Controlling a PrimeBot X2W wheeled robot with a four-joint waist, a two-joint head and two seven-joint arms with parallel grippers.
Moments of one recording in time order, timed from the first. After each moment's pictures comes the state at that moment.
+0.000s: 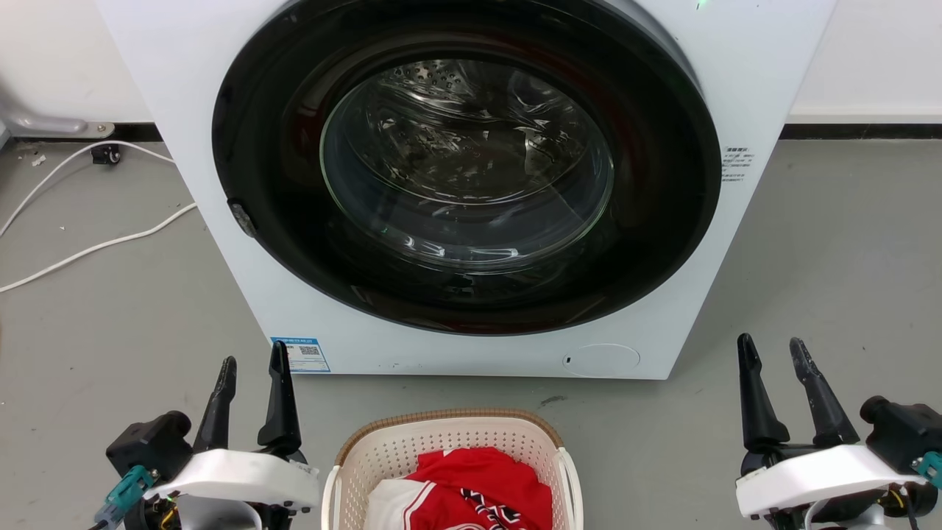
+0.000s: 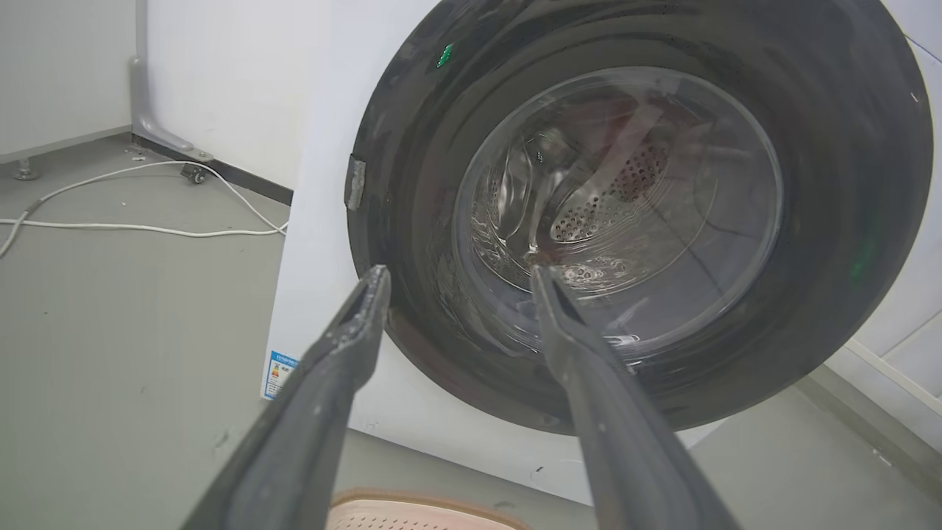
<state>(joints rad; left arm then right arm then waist) -0.02 0.05 0.02 0.10 -0.46 -0.04 -0.16 0.01 -0.05 -0.01 0.07 0.35 0.13 -0.16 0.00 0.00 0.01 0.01</state>
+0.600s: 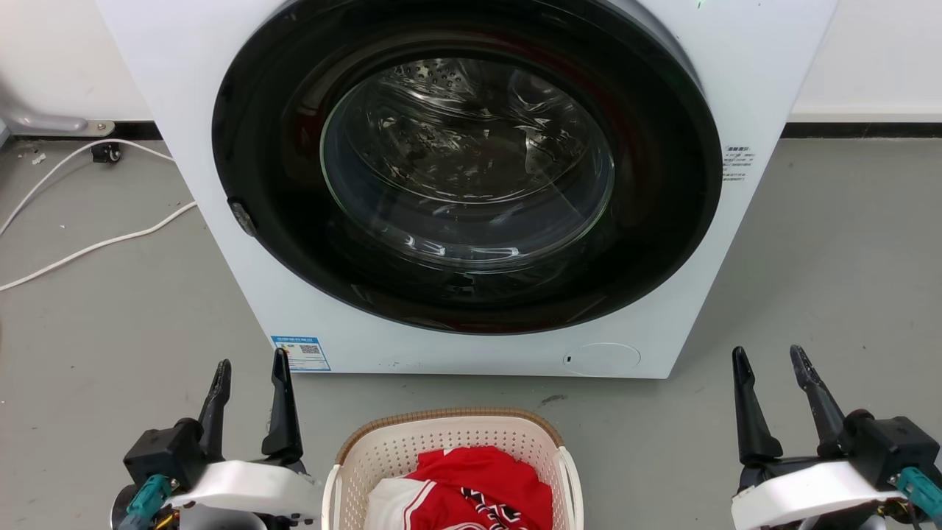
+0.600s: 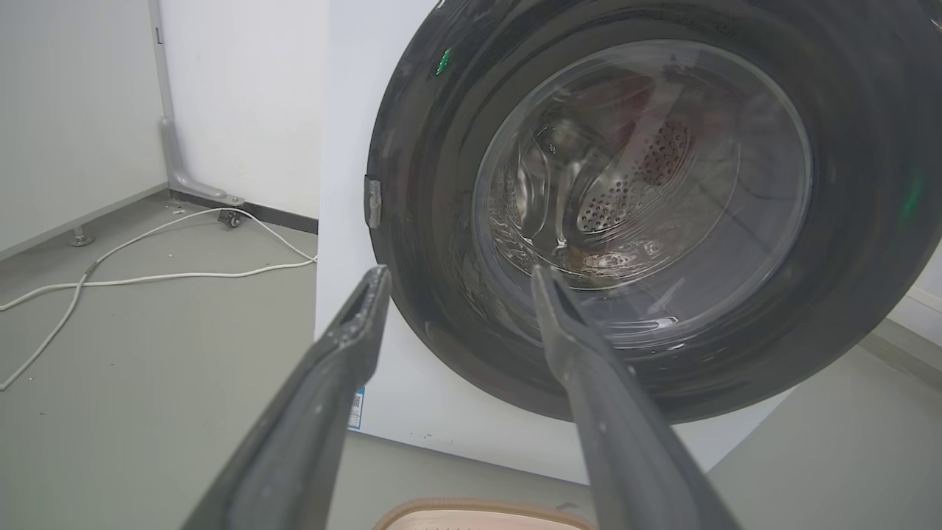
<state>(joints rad) 0.00 0.05 0.03 0.10 -0.30 -0.03 -0.20 0.03 -0.05 -0.01 0.06 0.18 0.13 -0.20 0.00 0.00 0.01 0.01</state>
